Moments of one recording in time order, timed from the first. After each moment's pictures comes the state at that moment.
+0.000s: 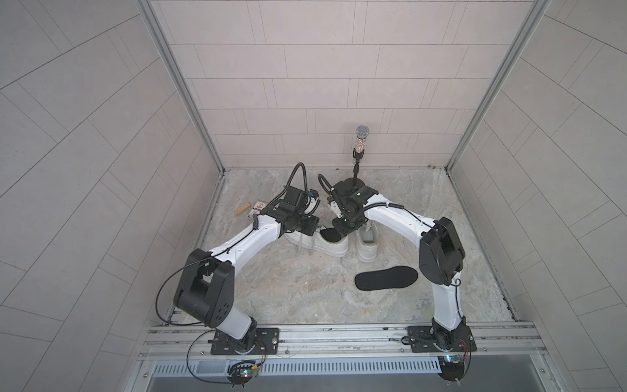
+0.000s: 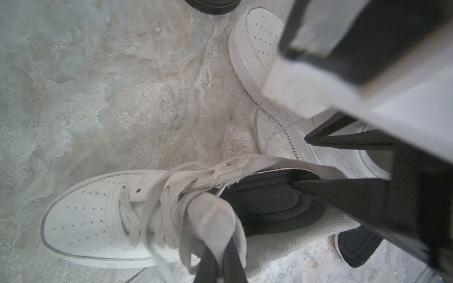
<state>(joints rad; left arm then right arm) -0.45 1.54 1.12 -0.52 0.24 -0.05 0.66 2.03 1.74 -1.03 -0.01 0.11</state>
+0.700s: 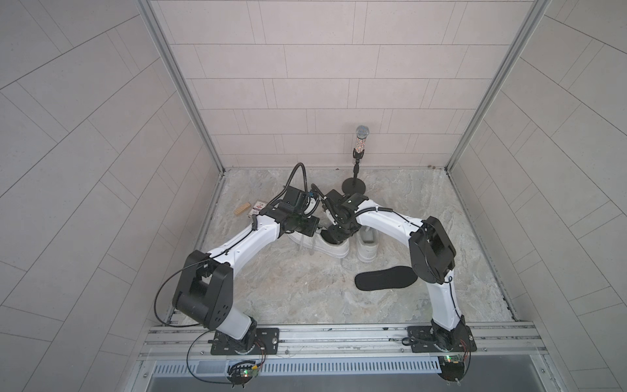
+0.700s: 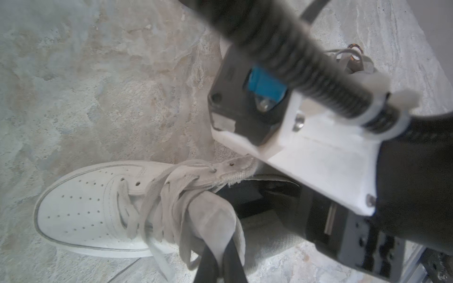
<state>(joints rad) -0.45 1.53 1.12 -0.54 0.28 -0.05 0.69 2.05 1.70 -0.97 0.02 0.12</state>
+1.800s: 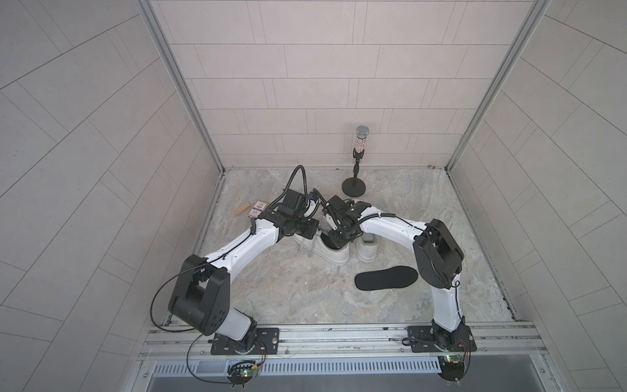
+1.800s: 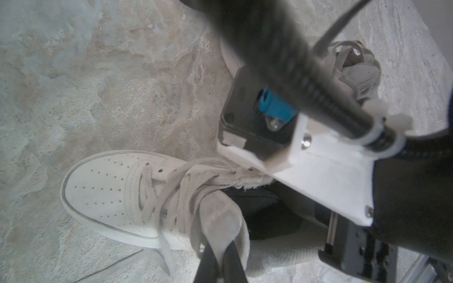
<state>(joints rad) -0.45 1.50 1.08 -0.51 0.22 -0.05 0.72 1.99 1.54 -0.82 -0.02 0.15</state>
